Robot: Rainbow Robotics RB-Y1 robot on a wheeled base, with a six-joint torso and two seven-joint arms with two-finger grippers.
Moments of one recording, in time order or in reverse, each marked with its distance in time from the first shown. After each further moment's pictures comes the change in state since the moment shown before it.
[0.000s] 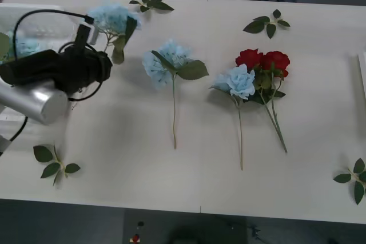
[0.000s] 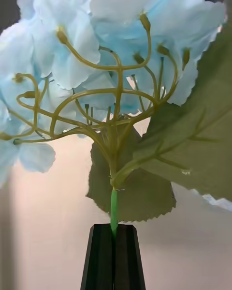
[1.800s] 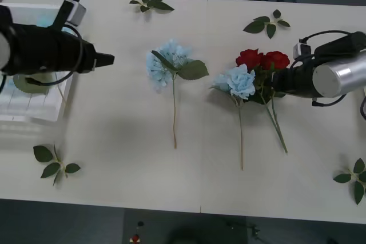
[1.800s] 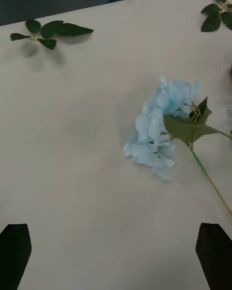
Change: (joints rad) right arm 0.163 0.443 -0.166 -0.485 -0.276 0.281 -0.392; left arm -0.082 -0.086 0.317 -0.086 0.423 0.636 -0.346
